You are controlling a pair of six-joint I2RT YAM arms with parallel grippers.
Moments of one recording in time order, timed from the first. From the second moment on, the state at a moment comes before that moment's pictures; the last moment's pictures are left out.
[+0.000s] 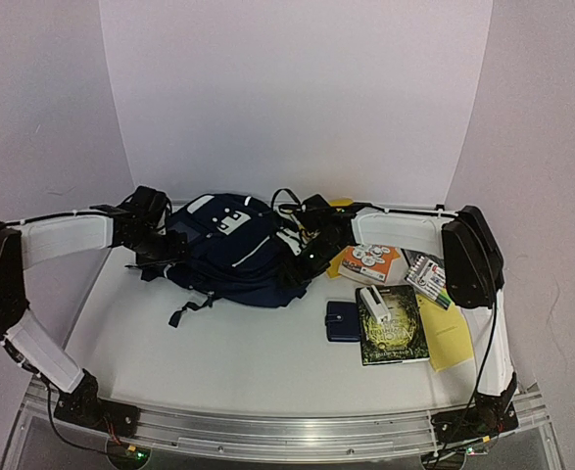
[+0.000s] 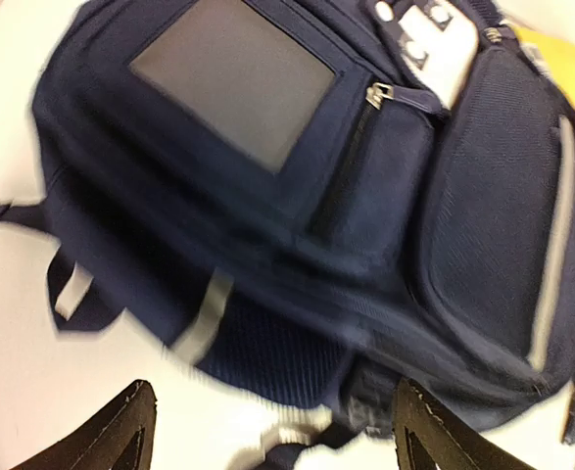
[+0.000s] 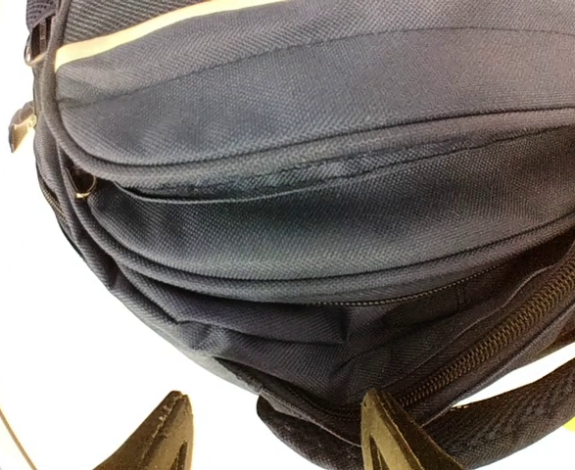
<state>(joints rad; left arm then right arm) -0.41 1.51 1.05 -0.48 -0.09 -0.48 0.75 2.22 1.80 -0.66 -0.28 0.01</state>
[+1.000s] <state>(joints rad) -0.53 1.55 0.95 -0.50 0.16 -0.56 0.75 2.34 2.06 -0.69 -0.16 -0.04</state>
